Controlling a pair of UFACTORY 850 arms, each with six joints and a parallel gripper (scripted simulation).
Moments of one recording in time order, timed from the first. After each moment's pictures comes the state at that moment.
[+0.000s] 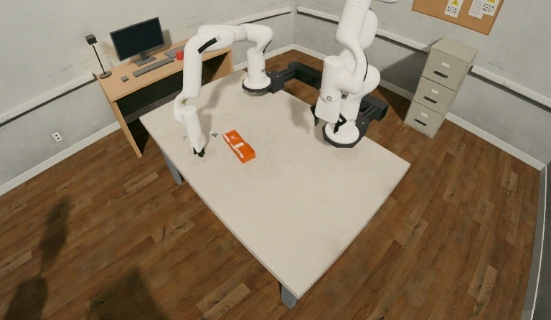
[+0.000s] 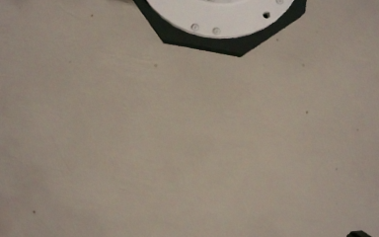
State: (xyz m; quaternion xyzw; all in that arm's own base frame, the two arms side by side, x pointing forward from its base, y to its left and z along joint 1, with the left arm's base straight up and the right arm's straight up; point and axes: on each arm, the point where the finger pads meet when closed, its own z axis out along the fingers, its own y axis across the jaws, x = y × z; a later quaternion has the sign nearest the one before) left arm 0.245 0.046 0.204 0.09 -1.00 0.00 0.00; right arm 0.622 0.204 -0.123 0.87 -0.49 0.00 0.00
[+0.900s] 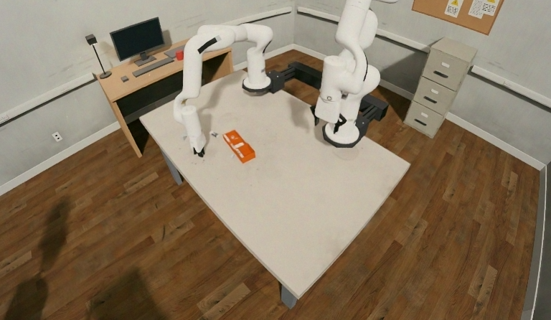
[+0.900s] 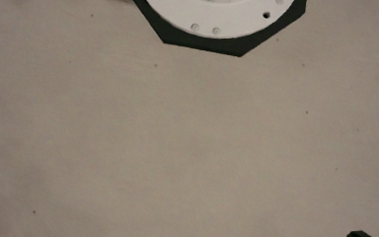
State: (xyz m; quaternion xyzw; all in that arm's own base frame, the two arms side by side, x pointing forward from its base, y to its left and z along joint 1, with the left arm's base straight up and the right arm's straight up) left arm 0.245 0.046 0.204 0.09 -1.00 0.00 0.00; right arm 0.622 0.204 -0.123 0.87 -0.49 0.00 0.00
